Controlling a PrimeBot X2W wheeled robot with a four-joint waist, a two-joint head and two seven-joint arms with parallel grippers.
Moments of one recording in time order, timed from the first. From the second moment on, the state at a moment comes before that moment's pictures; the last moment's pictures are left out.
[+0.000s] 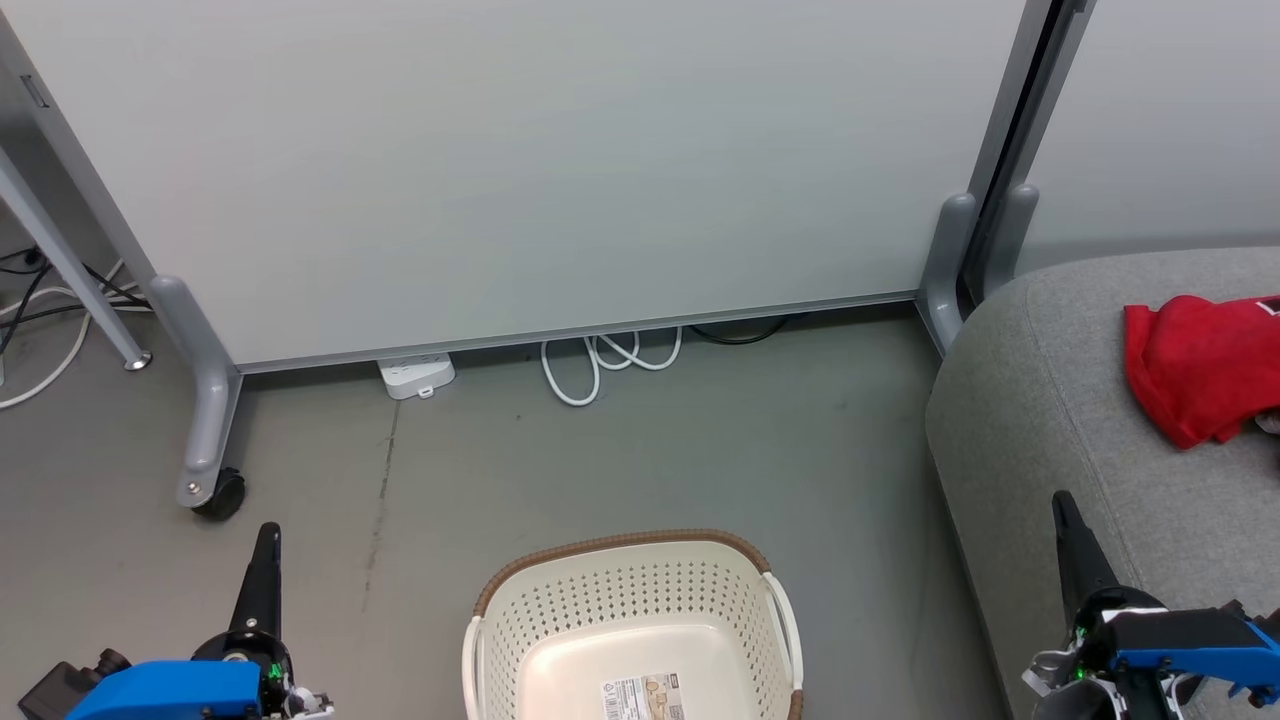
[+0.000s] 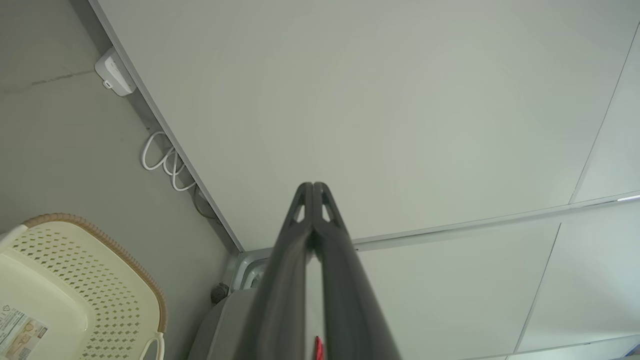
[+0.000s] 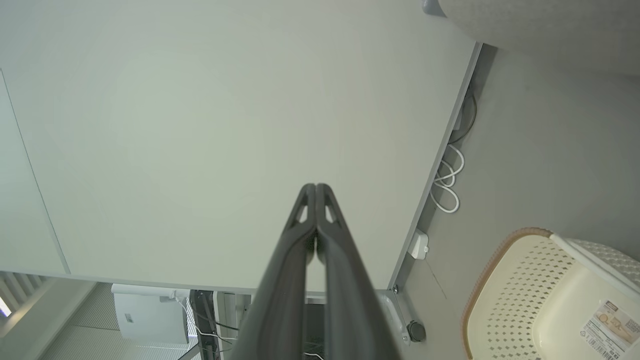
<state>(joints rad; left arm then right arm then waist) -0.10 0.05 0.08 0.25 -1.42 -0.11 0.06 -0.08 -0.06 -0.10 0.25 1.42 0.13 0.06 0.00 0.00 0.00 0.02</state>
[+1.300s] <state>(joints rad) -0.10 0.05 0.12 0.25 -1.61 -0.13 0.11 -0.10 -0.05 -0.11 0.25 1.61 0.13 0.11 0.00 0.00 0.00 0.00</state>
